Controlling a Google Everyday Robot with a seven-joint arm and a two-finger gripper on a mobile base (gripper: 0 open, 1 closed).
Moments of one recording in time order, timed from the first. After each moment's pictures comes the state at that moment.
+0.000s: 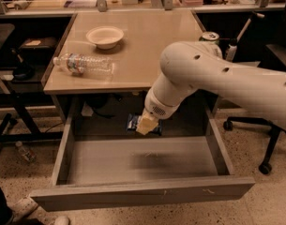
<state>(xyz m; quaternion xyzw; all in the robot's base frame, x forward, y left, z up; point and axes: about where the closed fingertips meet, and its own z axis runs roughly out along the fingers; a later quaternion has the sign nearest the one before) 0.529 -0.015 0.747 -0.58 0.79 0.10 0.18</state>
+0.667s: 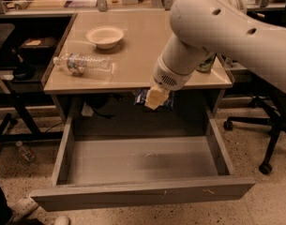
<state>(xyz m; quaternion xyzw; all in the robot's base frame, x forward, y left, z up) 0.547 -0.045 0.838 -0.57 0.80 0.04 0.19</state>
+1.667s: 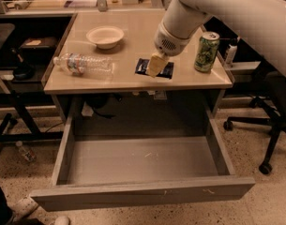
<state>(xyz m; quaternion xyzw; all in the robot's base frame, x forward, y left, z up) 0.634 -0.053 0.878 -0.56 0.80 0.04 0.22</state>
